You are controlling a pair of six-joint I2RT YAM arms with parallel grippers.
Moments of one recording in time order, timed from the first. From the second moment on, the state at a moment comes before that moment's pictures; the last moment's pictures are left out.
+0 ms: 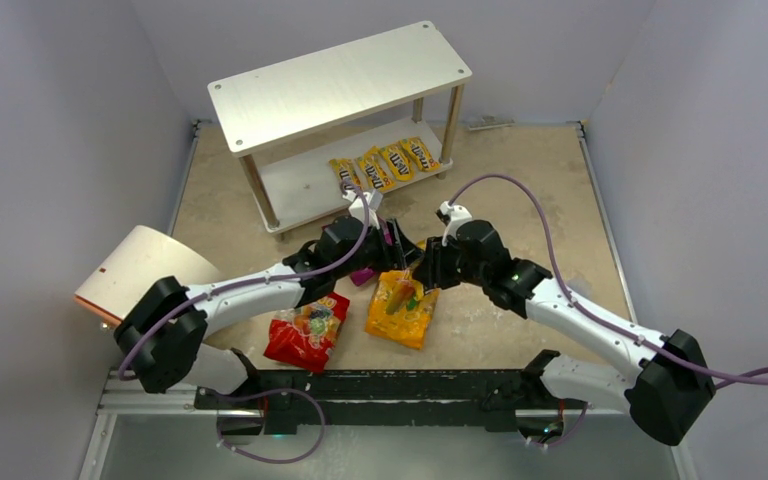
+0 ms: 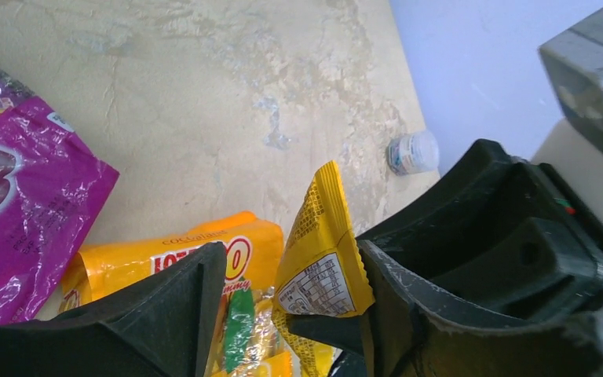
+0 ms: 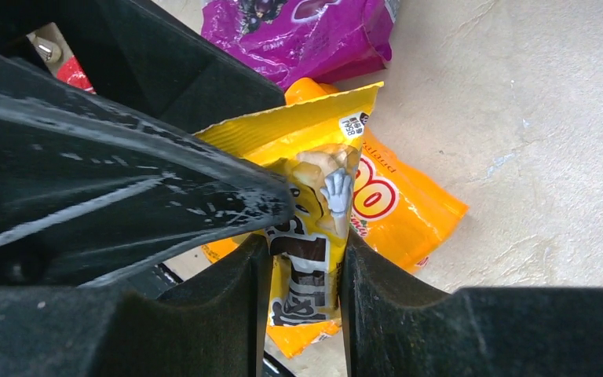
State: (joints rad) left arm -0.84 1.40 0.77 0.28 0.05 -0.83; right arm 0.71 1.09 0.70 -0.25 -0.12 0.50
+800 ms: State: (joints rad) left arm -0.83 1.45 0.79 0.27 0.16 -0.85; right arm 0.72 0.98 0.69 -0.22 -0.07 0.39
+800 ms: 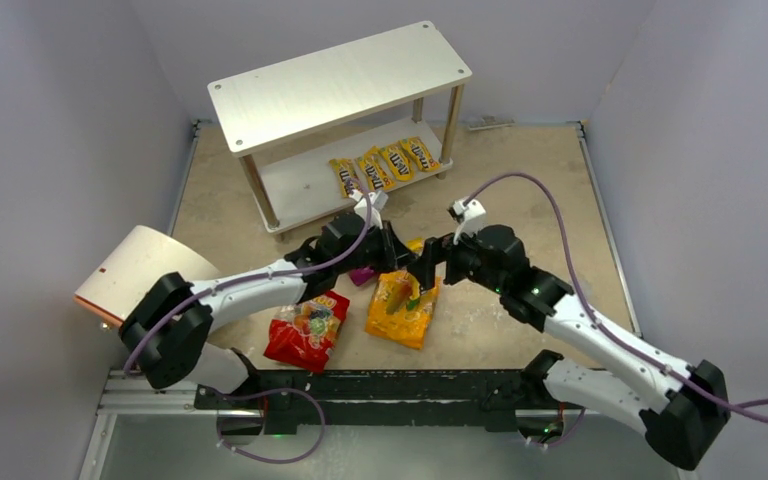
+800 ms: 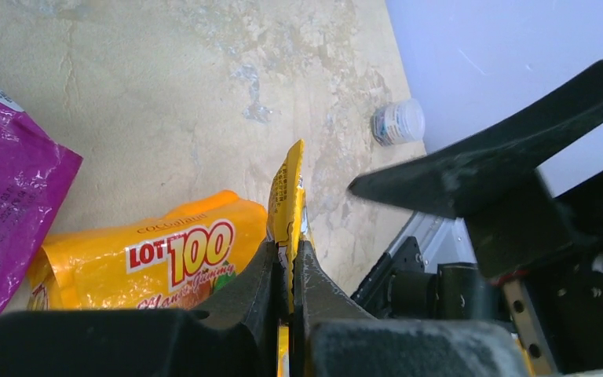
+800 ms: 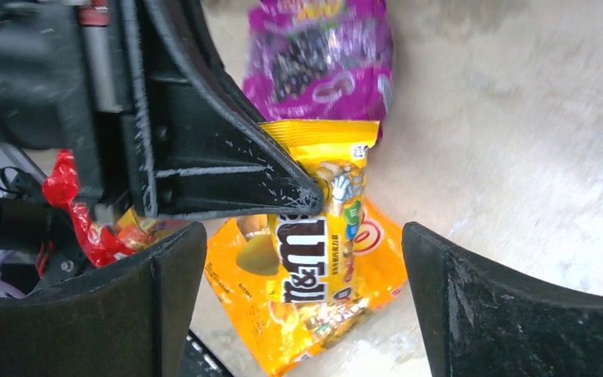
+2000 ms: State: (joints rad) left arm -0.56 0.98 1.11 -0.64 -0.02 -0.96; right arm 1.12 1.34 0.42 1.22 0.09 -0.68
